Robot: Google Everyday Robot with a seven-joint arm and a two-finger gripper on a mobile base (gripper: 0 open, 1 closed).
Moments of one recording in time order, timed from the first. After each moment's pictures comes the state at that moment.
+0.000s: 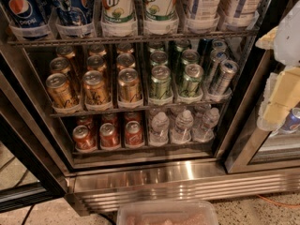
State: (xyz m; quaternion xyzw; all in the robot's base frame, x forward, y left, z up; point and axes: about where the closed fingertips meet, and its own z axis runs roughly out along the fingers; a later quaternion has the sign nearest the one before) arm 0.438 -0.217 0.976 -0.60 0.78 -0.03 0.16
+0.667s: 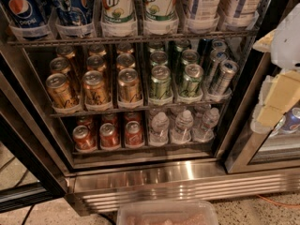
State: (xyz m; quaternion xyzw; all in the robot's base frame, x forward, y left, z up) arm 0.435 -0.205 0.973 -0.60 0.78 -0.02 0.17
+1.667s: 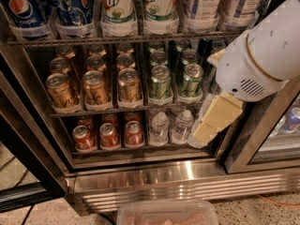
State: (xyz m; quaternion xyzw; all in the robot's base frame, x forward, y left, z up) arm 0.427 -0.109 0.950 -0.57 0.77 0.04 0.26
